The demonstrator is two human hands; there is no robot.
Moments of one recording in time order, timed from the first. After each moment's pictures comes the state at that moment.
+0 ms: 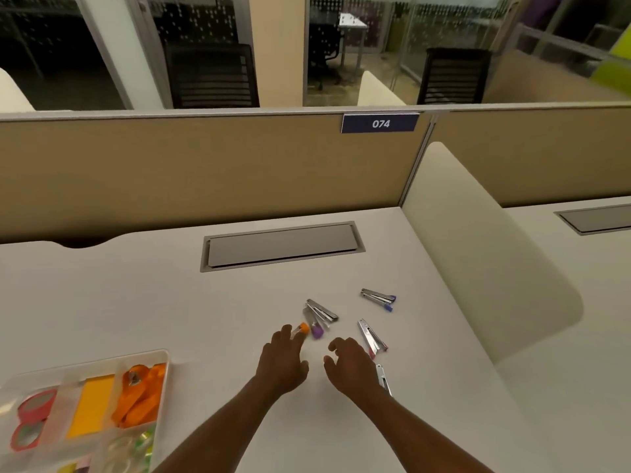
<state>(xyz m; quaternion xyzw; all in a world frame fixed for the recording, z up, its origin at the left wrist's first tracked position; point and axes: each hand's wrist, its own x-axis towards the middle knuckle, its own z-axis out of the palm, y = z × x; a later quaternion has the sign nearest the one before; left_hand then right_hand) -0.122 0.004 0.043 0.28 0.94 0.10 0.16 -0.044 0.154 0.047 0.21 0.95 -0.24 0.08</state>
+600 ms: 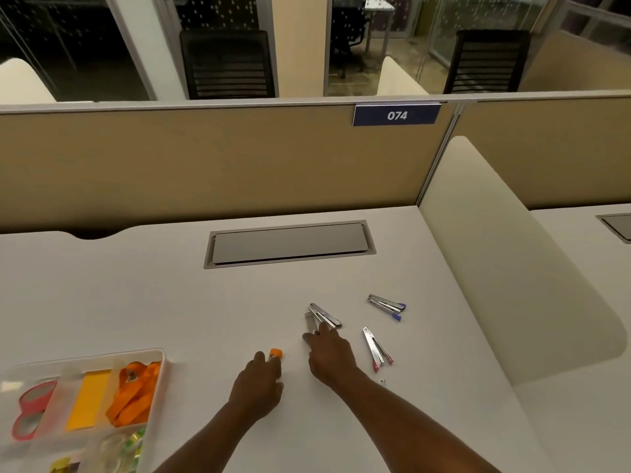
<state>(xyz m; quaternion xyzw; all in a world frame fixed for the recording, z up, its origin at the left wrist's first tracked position) -0.117 -0.025 0.016 0.17 0.95 0.11 0.23 -0.105 0.157 0.025 0.03 0.98 -0.13 0.14</state>
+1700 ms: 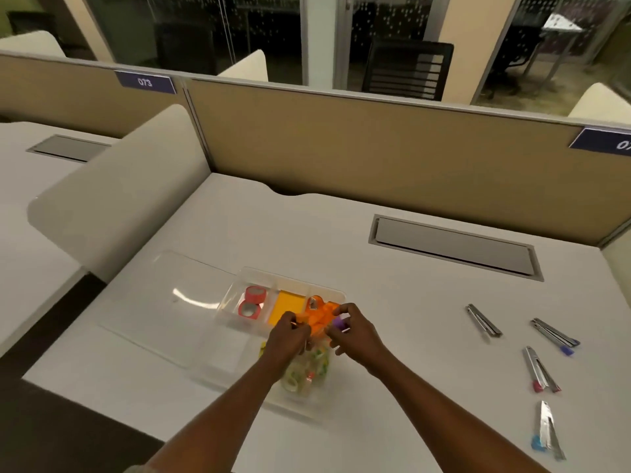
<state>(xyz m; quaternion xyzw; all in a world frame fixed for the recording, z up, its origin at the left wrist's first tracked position) -0.078 -0.292 0.090 -0.21 0.77 0.58 0.15 -0.093 -0.121 0.089 0.04 0.81 -0.56 0.18</state>
